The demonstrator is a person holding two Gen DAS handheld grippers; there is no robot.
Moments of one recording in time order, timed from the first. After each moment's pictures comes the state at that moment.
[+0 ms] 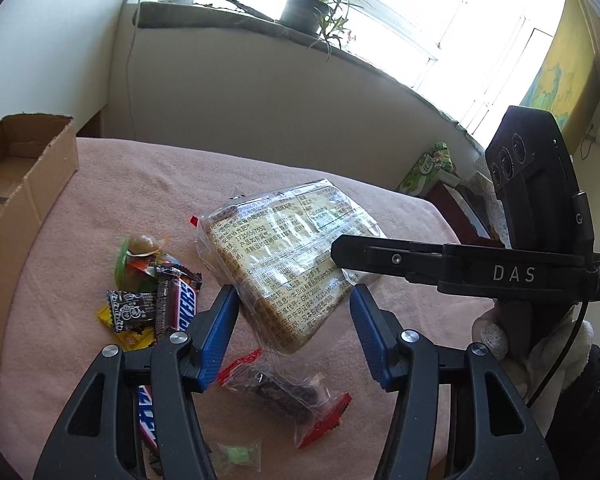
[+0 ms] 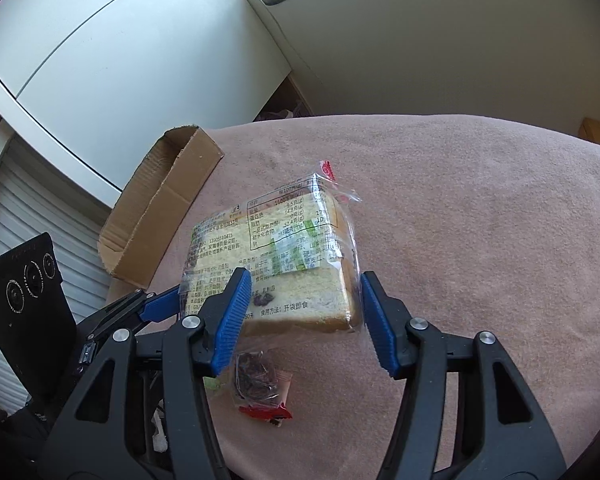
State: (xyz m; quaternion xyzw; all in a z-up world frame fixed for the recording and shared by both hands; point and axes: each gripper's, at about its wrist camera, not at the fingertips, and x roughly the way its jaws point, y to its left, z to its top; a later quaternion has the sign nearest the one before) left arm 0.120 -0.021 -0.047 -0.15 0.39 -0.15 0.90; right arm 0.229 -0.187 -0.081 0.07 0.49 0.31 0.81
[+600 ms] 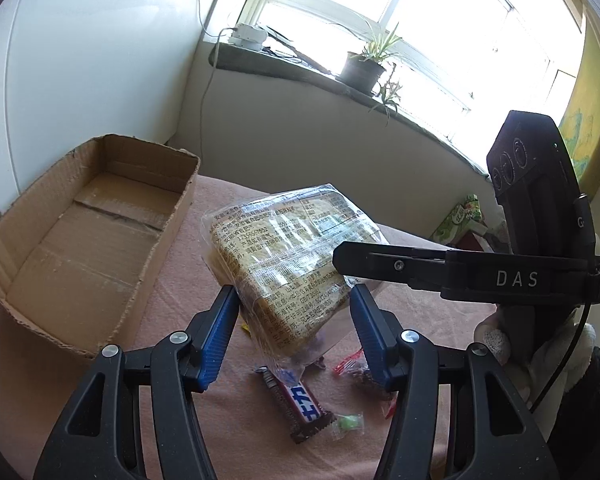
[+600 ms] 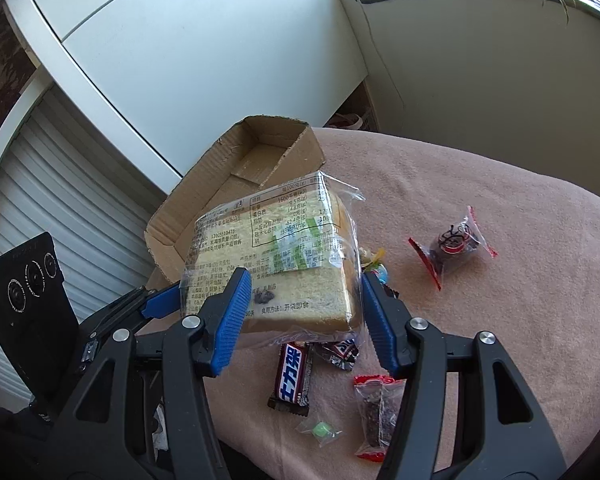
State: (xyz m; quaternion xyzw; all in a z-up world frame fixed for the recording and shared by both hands) left arm 0.060 0.080 -0.019 -0.17 0.33 -0.07 0.92; right arm 0.206 -0.061 -0.043 0.01 0.46 0.39 0.80
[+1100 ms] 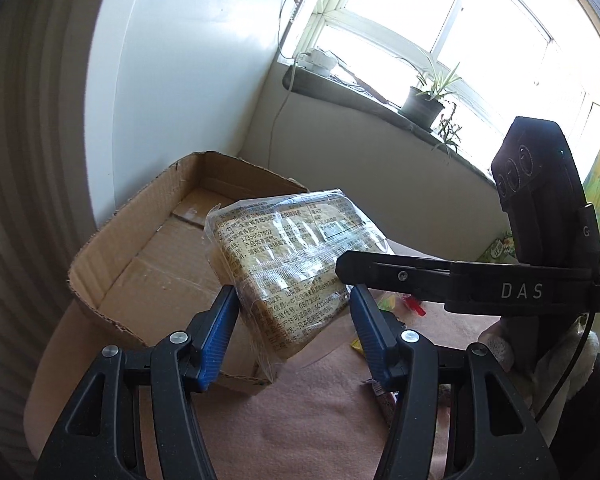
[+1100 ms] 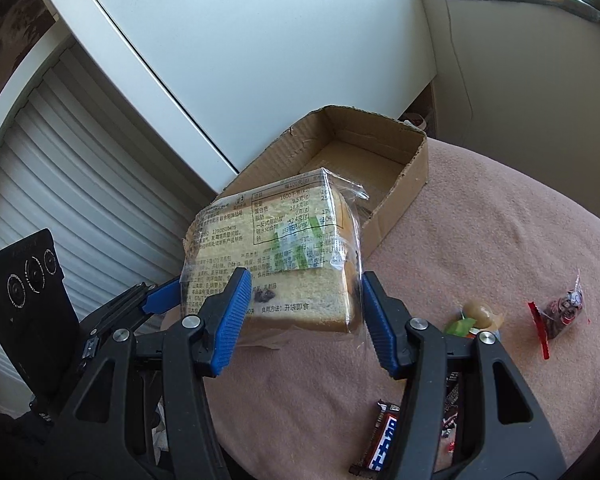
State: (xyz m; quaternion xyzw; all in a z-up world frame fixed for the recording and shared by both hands) left arm 0.045 0.159 -0.021 -0.20 0.31 0.01 0.93; right arm 0.199 0.050 -0.043 -0.02 0.46 0.44 0.77
